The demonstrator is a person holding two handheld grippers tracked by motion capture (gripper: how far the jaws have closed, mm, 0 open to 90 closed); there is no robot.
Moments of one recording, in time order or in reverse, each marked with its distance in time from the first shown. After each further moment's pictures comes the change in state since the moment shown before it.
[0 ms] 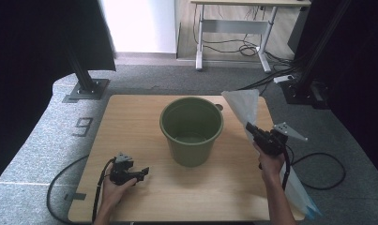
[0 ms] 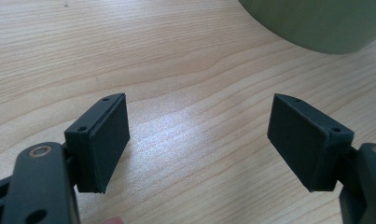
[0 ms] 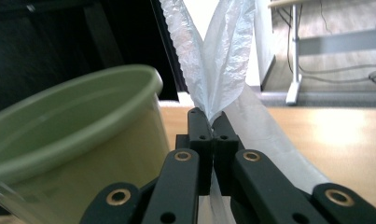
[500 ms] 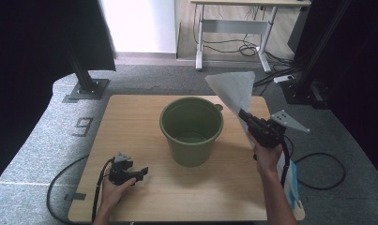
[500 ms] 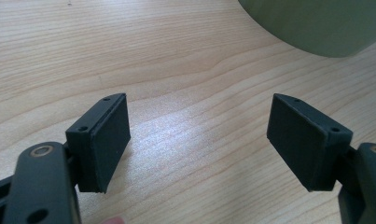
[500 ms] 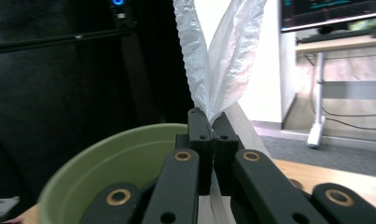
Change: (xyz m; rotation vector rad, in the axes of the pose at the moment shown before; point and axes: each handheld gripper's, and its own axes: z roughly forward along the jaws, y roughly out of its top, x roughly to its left) left arm 0.002 0.000 -0.001 -0.003 -0.010 -0.013; right arm 0.058 0.053 -0.002 -0.094 0.102 -0.086
